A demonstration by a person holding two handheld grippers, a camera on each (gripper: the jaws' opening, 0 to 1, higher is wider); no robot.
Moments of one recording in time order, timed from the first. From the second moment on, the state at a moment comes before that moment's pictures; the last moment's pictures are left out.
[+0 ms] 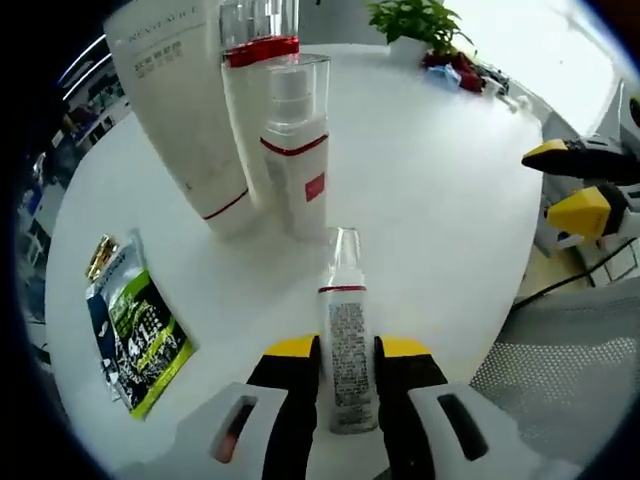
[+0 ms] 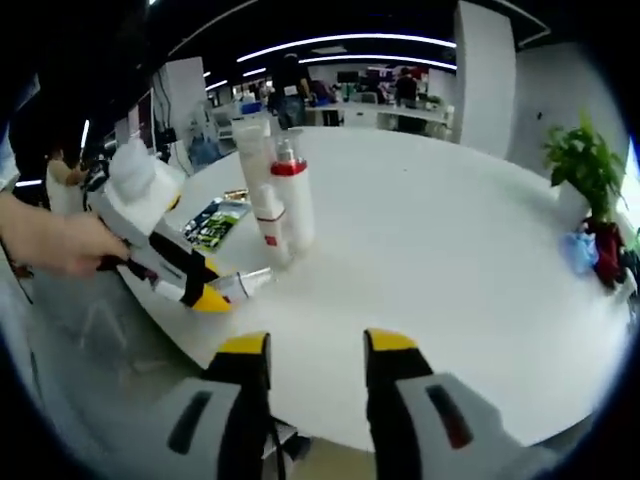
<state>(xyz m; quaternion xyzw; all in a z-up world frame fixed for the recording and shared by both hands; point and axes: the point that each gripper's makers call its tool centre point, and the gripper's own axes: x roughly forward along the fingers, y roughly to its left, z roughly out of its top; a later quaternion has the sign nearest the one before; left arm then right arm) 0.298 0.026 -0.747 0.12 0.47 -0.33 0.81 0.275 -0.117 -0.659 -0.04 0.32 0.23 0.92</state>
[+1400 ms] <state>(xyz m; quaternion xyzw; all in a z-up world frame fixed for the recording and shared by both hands) 0.254 0.026 -0.600 -0.19 0.29 -0.50 0.80 0.290 0.015 -0.575 0.34 0.22 0.34 0.85</state>
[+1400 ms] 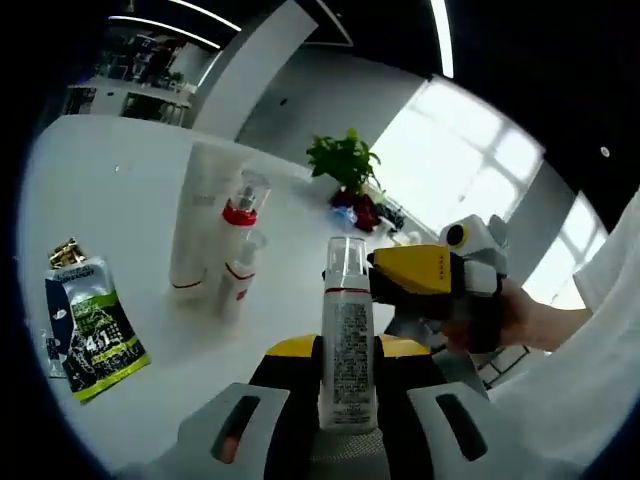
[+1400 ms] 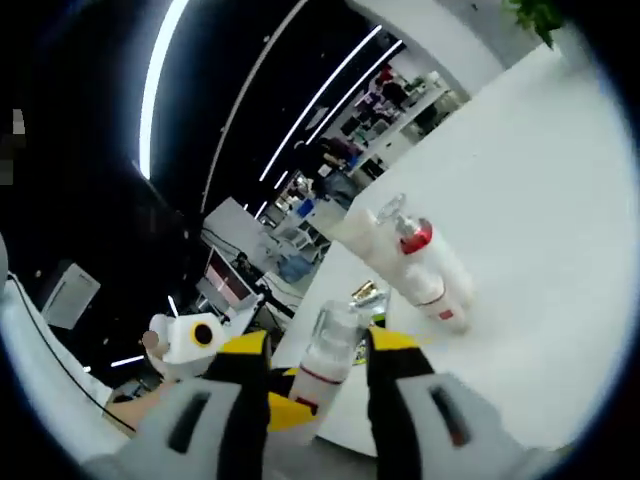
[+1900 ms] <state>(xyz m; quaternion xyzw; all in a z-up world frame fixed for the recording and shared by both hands) 0.243 0.020 -0.580 -0.17 0.26 -0.54 0.78 0.284 0.021 -0.550 0.34 0.17 0.35 0.86</state>
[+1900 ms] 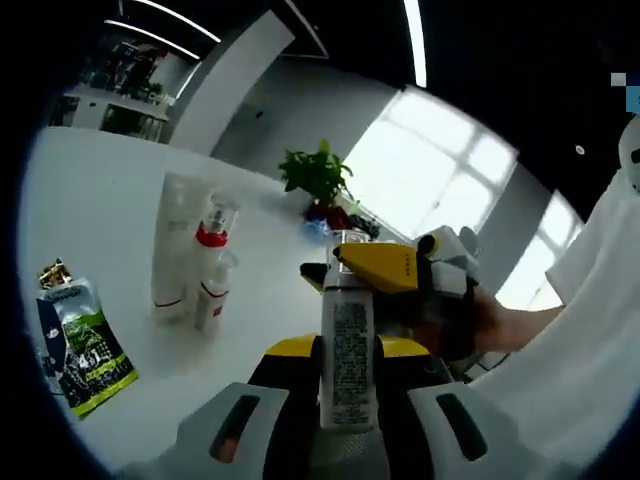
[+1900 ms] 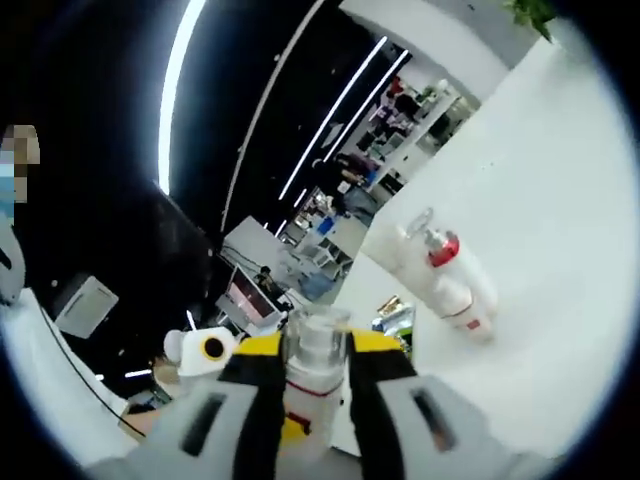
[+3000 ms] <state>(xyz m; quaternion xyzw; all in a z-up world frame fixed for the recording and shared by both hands) 0.282 0.031 -0.658 0.14 0.27 -0.54 0.79 0.301 0.051 -0.604 -0.05 0.15 0.33 0.93</state>
